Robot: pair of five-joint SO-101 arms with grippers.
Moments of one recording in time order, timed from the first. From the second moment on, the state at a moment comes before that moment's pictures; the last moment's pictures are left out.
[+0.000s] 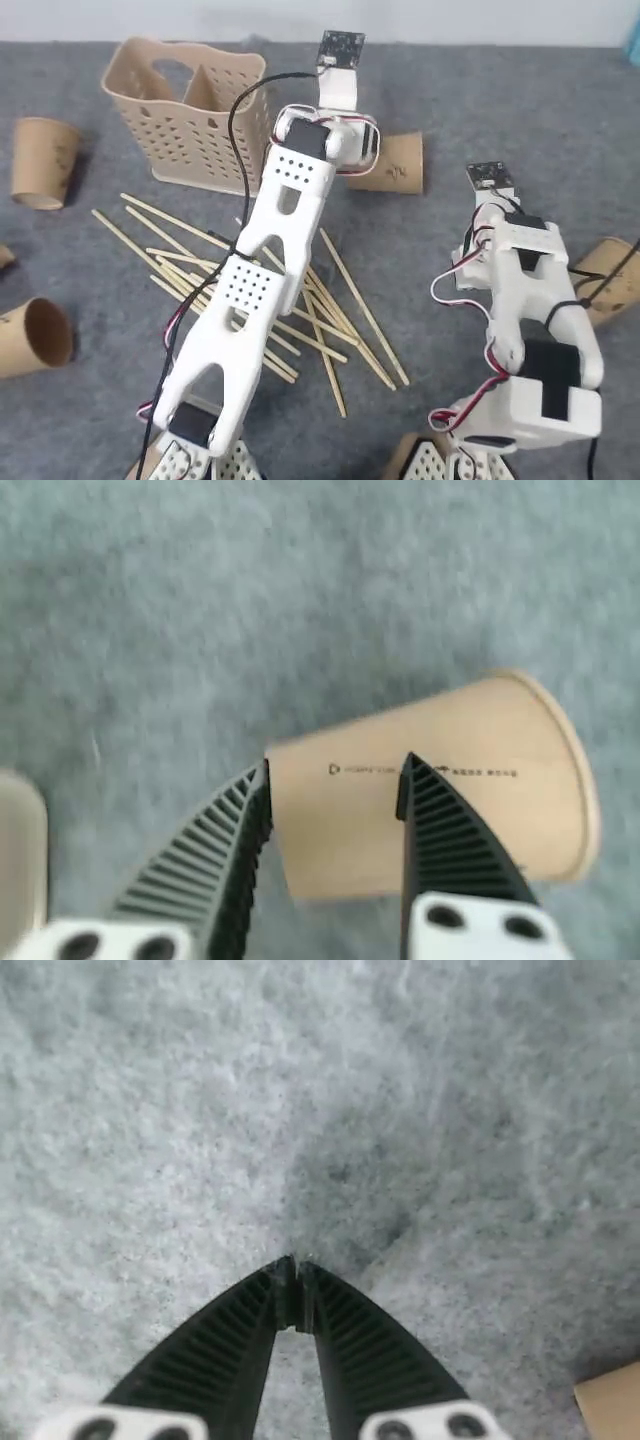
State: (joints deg) left arm 16.8 77.4 -95.3 88.0 16.7; right arm 6.1 0.7 36.3 53.8 15.5
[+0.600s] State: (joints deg) left arm 19.0 60.6 -95.3 98.7 16.5; right arm 6.8 0.7 36.3 53.2 15.7
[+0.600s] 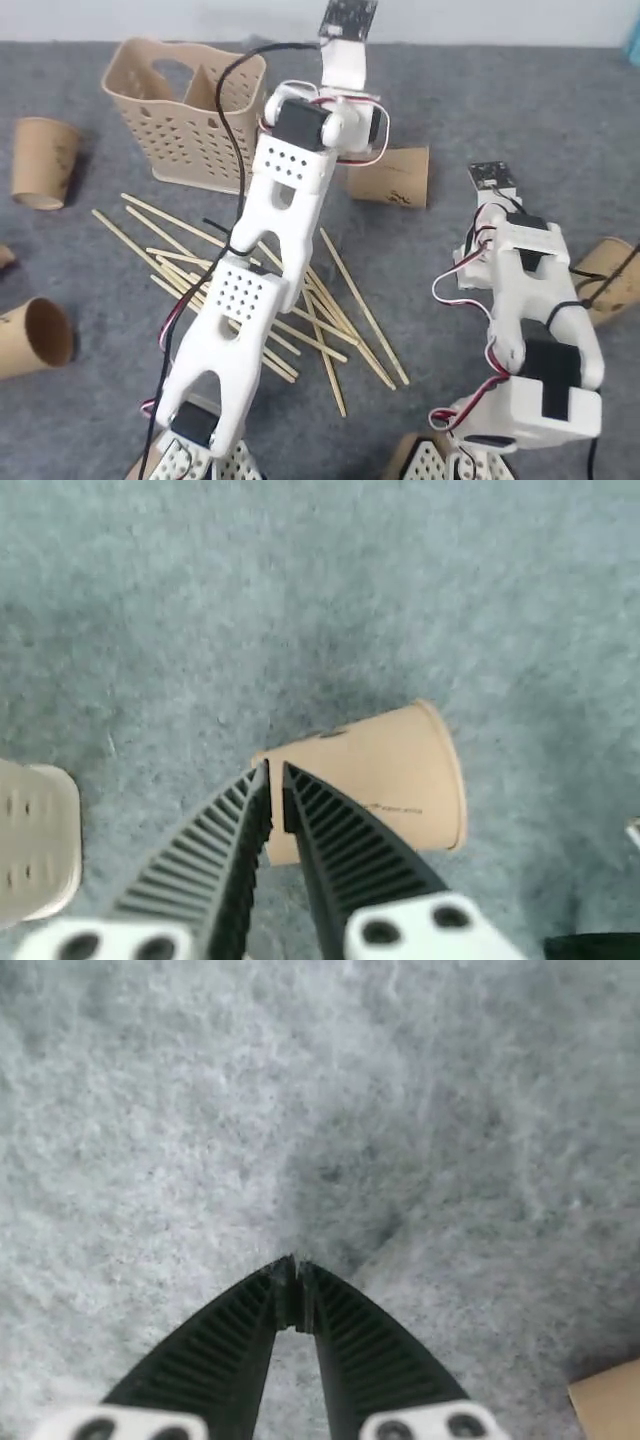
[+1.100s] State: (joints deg) left arm 19.0 71.6 -95.3 95.3 16.5; right arm 6.7 0.7 36.3 53.0 15.7
